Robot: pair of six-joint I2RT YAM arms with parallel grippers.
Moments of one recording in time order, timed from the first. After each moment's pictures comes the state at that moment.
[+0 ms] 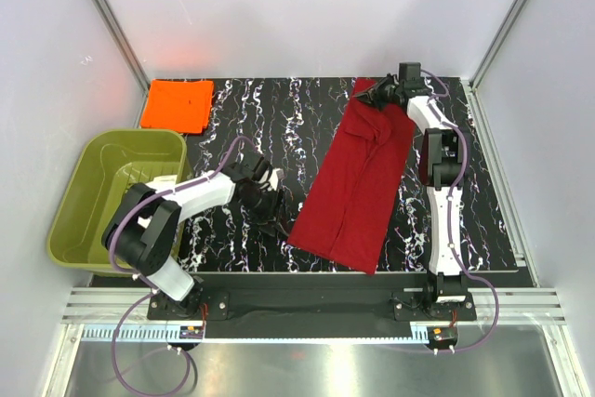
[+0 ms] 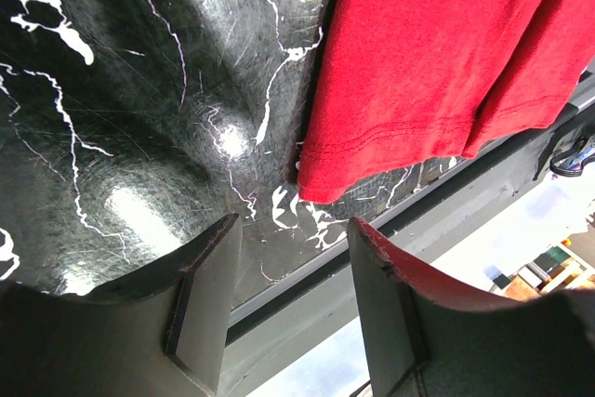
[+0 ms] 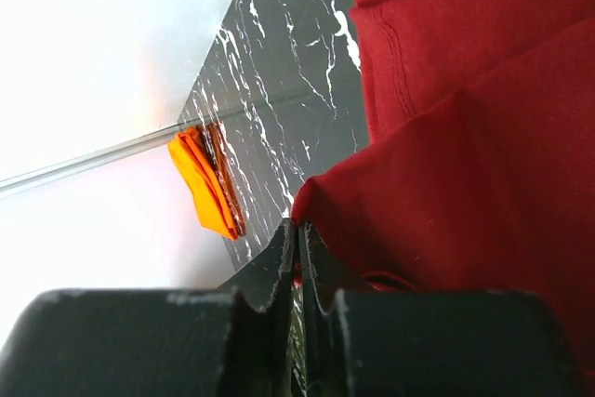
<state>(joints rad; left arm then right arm) -0.55 1.59 0.87 -0.55 0.50 -0.47 0.05 2.58 2.18 -0.22 -0.57 1.08</state>
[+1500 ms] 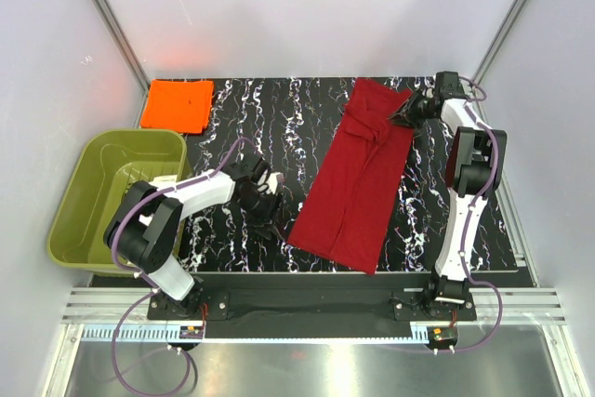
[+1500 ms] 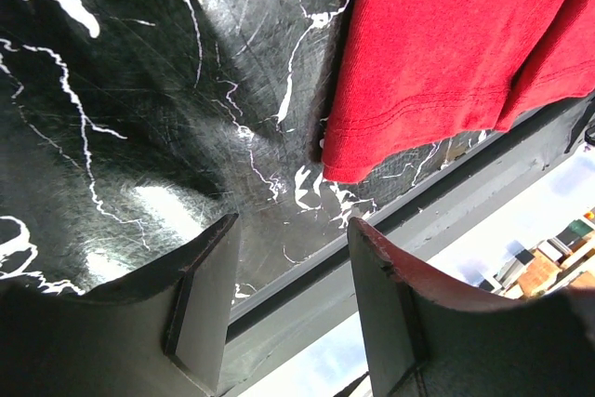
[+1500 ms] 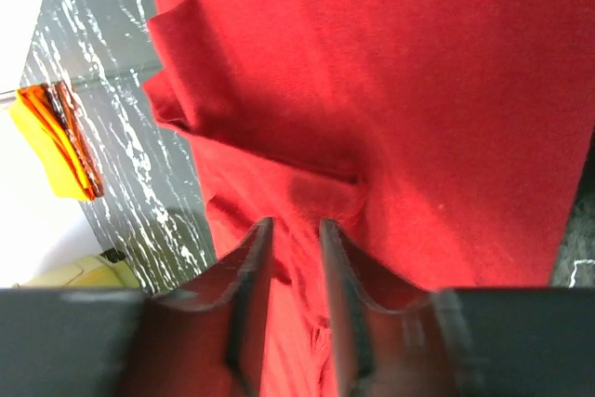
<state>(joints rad) -0.53 1.61 0.88 -0.62 0.52 -0.37 -0.12 2.33 1.88 -0.46 -0.55 0.61</state>
